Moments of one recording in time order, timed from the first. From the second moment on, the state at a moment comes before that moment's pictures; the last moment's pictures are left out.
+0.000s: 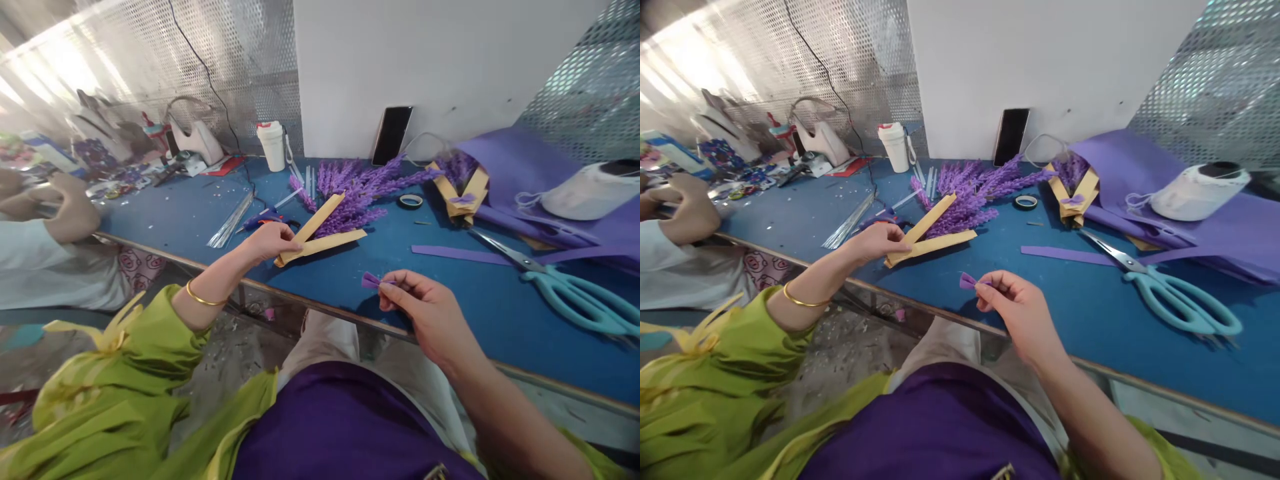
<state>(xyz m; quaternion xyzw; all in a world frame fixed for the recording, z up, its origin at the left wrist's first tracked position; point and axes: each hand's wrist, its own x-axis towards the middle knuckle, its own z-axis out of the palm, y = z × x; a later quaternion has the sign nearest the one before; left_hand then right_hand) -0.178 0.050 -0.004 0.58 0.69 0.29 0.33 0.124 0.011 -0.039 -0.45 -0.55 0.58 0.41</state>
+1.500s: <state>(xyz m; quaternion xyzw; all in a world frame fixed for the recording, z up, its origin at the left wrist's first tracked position) -0.082 0.011 -0.046 0.80 0.49 0.36 -0.04 0.102 0.051 -0.033 -0.52 -0.68 0.40 0.33</state>
